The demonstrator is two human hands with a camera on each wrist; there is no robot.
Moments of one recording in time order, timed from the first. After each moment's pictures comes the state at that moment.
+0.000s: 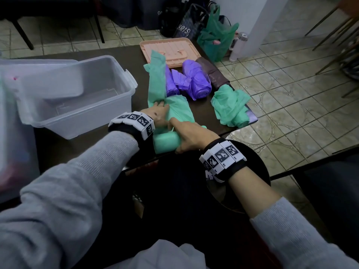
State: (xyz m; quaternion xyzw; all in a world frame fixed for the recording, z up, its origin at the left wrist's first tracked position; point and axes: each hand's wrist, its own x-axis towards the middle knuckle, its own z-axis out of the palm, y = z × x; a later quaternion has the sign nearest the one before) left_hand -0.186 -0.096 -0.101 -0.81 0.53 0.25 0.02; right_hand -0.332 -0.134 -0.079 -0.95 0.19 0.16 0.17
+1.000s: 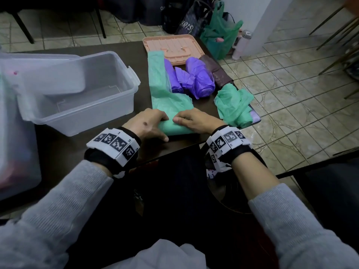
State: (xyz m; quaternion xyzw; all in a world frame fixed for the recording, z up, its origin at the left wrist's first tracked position) left_hand -0.197 -0.039 -0.076 -0.81 0.50 0.28 -0.11; right_hand -0.317 -0.179 -0.089 -0.92 0.23 0.12 0.29
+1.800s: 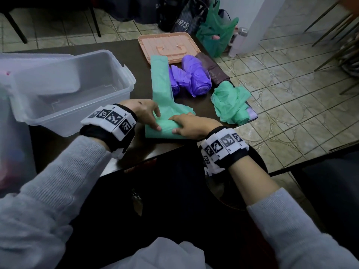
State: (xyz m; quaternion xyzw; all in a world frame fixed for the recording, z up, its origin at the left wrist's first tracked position) left_hand -0.171 -0.065 -0.058 -0.79 0.49 0.37 0.01; right_hand -0.318 -0.150 -0.070 -0.93 0.23 0.23 0.20
